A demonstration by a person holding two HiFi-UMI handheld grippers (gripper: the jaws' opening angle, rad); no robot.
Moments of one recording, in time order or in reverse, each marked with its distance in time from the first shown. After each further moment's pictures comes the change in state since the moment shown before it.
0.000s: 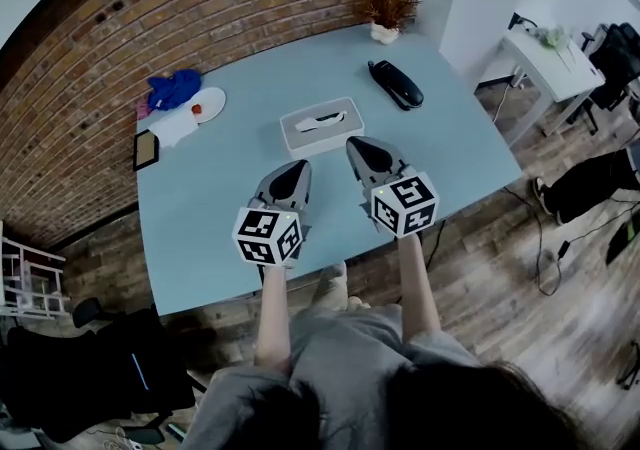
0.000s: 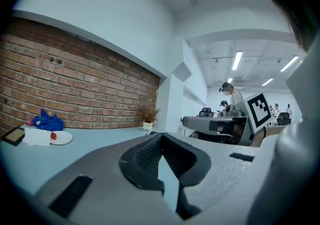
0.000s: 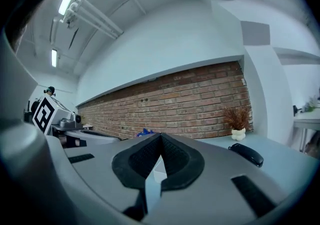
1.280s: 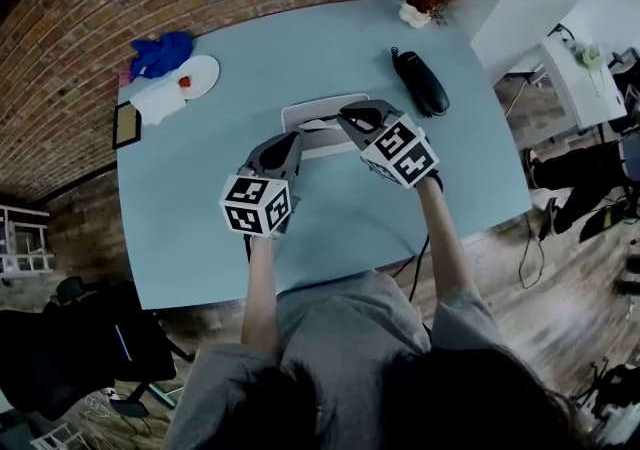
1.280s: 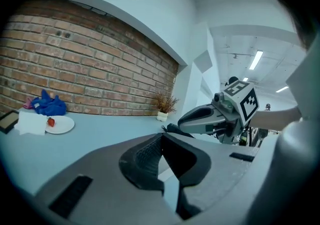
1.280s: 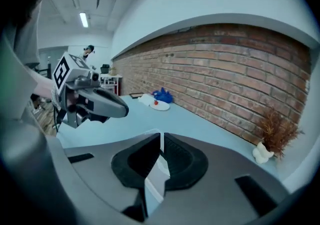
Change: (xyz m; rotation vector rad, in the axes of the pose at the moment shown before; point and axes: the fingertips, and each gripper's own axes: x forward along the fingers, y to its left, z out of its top) left arm 0.096 0.105 -0.028 -0.128 0.124 0.079; right arm 0.142 -0.062 -0.067 -0.372 0.485 0.337
